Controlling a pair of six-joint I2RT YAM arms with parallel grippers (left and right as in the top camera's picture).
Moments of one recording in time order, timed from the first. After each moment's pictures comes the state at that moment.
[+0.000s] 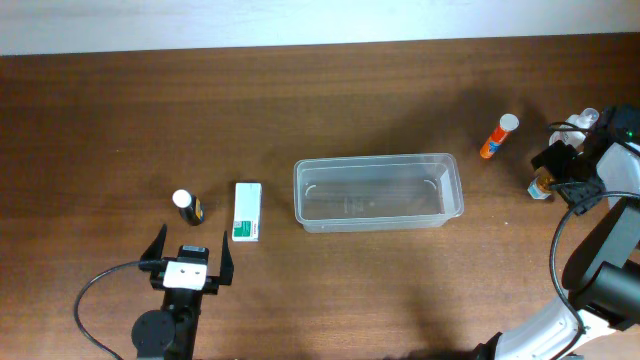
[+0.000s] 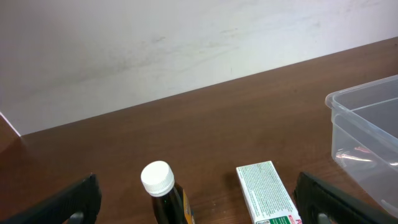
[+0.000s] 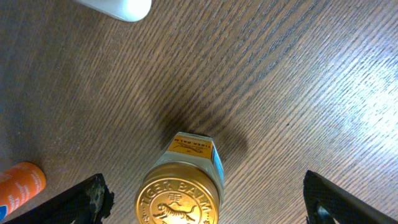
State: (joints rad) left arm -0.02 0.01 0.01 -0.07 0.06 0.23; right arm -0.54 1.95 1.39 -0.77 -0.03 0.47
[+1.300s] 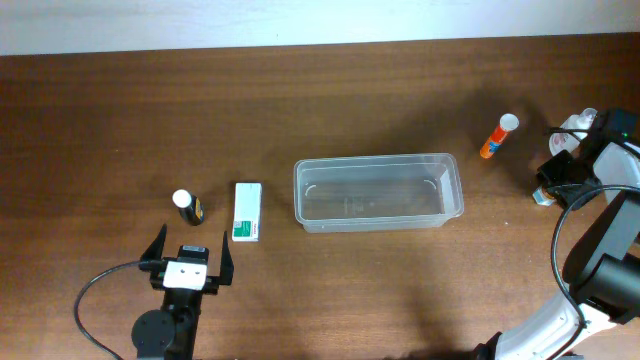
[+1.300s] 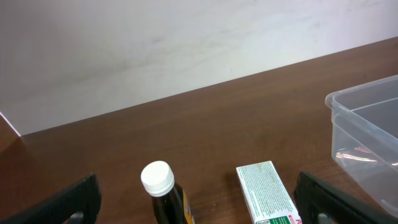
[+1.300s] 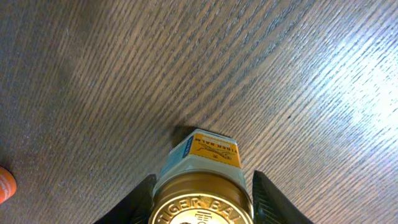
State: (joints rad) left arm -0.02 0.01 0.01 -0.07 0.06 0.23; right arm -0.54 1.99 1.39 -0.79 -0.03 0.47
